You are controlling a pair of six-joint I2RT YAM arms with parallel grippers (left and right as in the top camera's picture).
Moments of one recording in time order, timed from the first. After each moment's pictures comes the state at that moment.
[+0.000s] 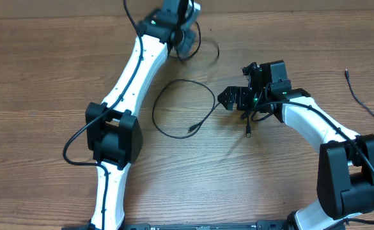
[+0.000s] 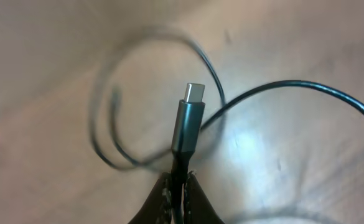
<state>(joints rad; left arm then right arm) -0.35 2.30 2.25 -0.83 -0.07 0.16 0.19 1.76 1.04 -0.31 -0.42 0.23</state>
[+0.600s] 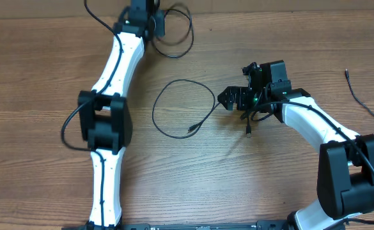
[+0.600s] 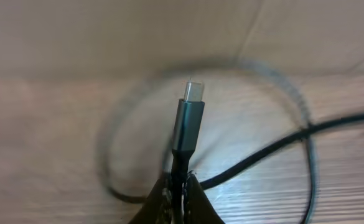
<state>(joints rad) -0.20 2.48 2.25 -0.55 -0.11 -0.16 0.19 1.76 1.04 -0.31 -0.42 0.23</state>
